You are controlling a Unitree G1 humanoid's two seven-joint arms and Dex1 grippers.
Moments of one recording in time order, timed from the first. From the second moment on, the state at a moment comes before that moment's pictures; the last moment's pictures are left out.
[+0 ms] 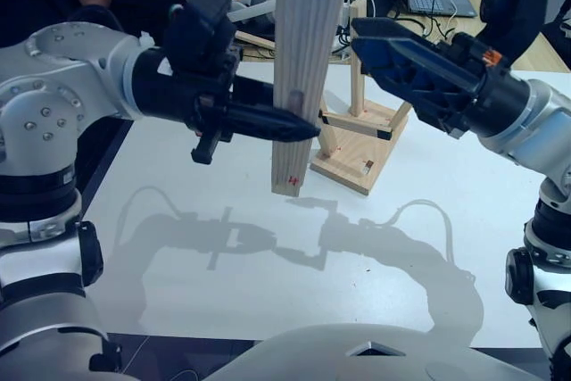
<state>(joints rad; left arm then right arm) -0.78 0.92 -0.04 -0.30 -1.06 1.05 -1.21 -0.60 -0.50 -0.10 -0.42 1.63 0.90 0.27</state>
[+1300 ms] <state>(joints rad) -0.76 0.82 -0.12 -0.33 -0.87 1.02 -1.17 -0.67 -0.48 0.01 -0.39 1.36 0.94 0.45</state>
